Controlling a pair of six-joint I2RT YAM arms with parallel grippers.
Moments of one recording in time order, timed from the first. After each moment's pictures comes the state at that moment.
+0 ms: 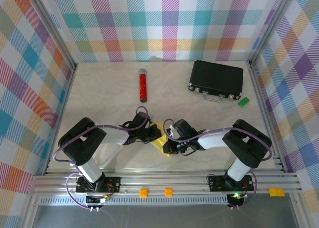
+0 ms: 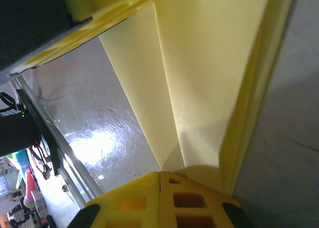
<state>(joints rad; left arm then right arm) -0.69 1.67 0.61 0.23 0.36 -1.01 0.85 1.64 0.55 0.16 -0.58 0.80</state>
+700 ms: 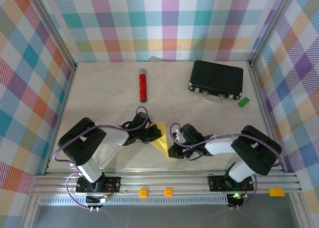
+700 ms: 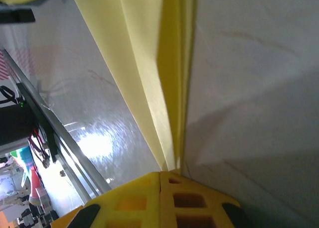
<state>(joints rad) -0.69 1.68 0.61 0.25 0.36 -1.01 0.84 1.50 0.42 0.16 -0.58 0.84</state>
